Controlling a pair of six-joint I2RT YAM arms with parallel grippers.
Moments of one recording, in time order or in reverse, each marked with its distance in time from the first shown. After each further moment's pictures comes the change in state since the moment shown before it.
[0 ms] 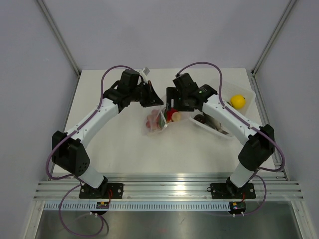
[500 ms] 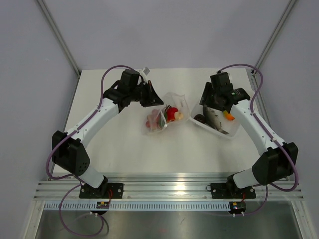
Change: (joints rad) left arm 0.000 0.000 0.000 -0.001 0.000 0.001; right arm -0.303 -0.220 -0.216 0.032 0.081 -0.012
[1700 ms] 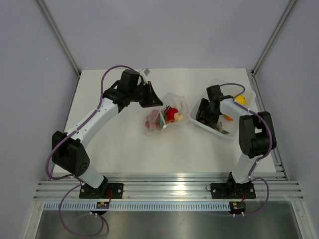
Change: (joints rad) left arm 0.000 0.000 0.008 -0.029 -0.002 0.022; right arm -0.143 0.354 -0.212 0.275 -0.226 0.002
